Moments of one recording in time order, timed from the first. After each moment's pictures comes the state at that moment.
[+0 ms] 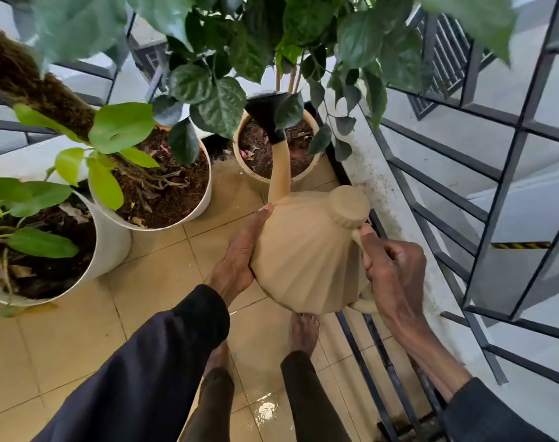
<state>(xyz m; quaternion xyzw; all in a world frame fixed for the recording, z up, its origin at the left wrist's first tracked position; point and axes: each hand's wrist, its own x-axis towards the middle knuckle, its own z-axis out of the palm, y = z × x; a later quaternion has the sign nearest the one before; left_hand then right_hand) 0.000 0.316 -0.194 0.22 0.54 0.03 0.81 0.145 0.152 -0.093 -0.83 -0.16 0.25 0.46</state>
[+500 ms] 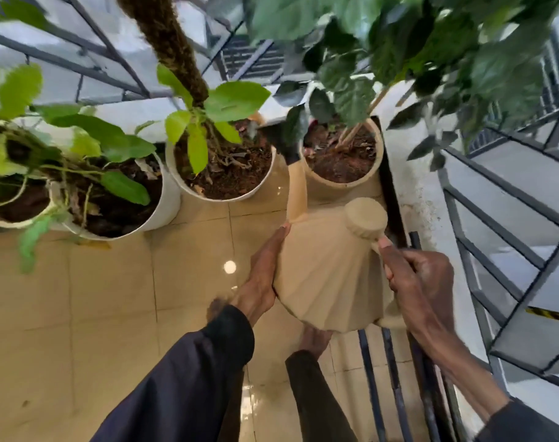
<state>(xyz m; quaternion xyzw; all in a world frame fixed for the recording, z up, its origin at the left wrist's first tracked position) -0.078 0.277 -0.181 0.20 0.57 0.12 0.79 0.111 0.170 -0.073 -0.81 -0.31 0.30 0.39</state>
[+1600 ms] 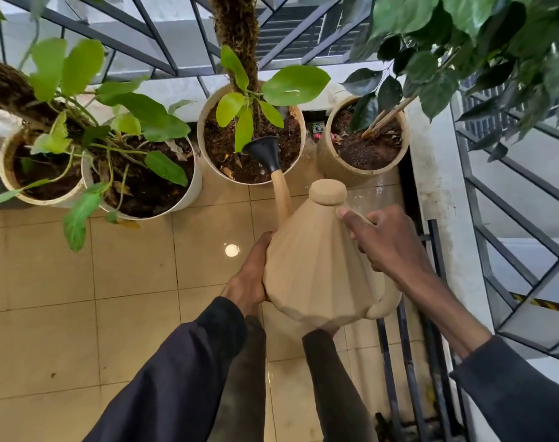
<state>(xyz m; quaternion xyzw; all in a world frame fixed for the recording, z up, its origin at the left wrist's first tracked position) -0.174 0.288 -0.173 0.07 0.60 0.06 0.79 0.032 0.252 -0.062 -0.84 -0.34 0.38 0.20</state>
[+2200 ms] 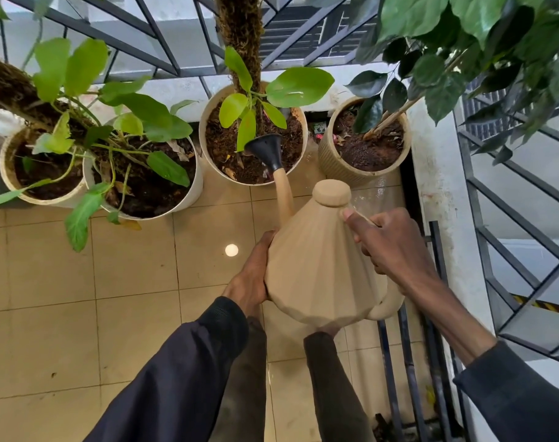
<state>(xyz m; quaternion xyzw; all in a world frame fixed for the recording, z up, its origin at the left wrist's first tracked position) -0.173 0.292 -0.178 0.04 0.60 0.06 0.80 0.032 0.252 -0.061 -0.84 -0.33 0.38 0.21</state>
